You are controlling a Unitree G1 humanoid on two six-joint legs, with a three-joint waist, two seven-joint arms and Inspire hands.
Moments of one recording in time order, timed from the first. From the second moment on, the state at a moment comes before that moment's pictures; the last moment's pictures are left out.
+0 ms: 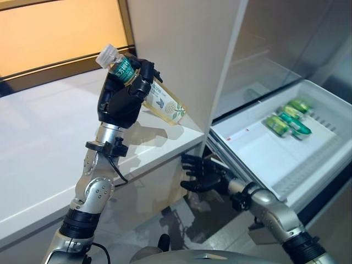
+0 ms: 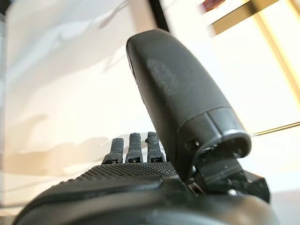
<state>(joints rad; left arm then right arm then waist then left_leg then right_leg) -0.20 0.43 -0.09 -0.28 -1.04 -0.20 -0.17 -0.08 -0.53 0.29 -0.11 0.57 0.35 0.37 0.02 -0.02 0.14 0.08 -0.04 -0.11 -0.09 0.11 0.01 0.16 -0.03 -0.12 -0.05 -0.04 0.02</state>
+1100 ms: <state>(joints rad) -0.29 0.51 -0.13 -0.30 -0.90 -0.11 -0.05 -0.33 -0.65 0.14 -0.30 0.79 0.42 0.38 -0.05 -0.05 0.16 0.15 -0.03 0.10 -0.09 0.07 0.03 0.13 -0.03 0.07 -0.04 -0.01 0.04</state>
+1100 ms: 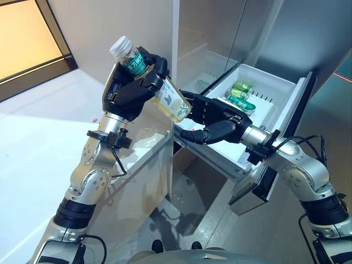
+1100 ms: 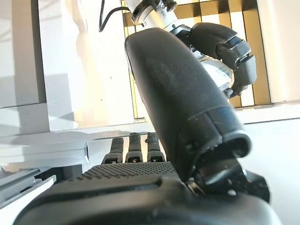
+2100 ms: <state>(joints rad) -0.32 0.60 -0.42 -0.20 -0.54 -0.05 -0.03 -0.33 -0.67 0.34 -0.24 0.81 0.56 0.25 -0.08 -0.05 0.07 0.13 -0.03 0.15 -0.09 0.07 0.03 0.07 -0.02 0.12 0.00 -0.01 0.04</state>
